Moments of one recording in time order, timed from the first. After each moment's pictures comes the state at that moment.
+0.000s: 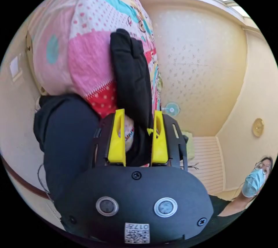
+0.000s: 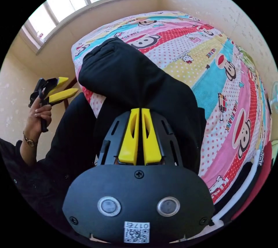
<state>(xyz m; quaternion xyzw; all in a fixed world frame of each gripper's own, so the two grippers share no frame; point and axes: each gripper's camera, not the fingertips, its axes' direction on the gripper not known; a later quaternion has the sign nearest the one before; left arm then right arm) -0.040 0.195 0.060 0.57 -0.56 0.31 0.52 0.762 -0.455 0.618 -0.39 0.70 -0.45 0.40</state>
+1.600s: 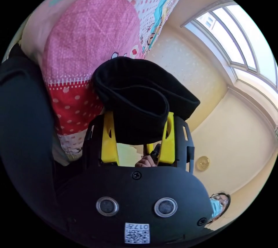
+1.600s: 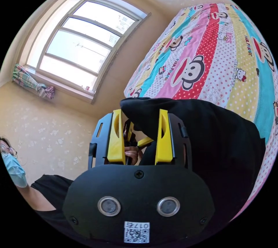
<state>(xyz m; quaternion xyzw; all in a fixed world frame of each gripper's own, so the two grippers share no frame) -0.052 0.211 -0.014 0.58 -0.27 0.36 0.68 0.801 -0.424 0.823 -0.39 0.52 -0.32 0.69</state>
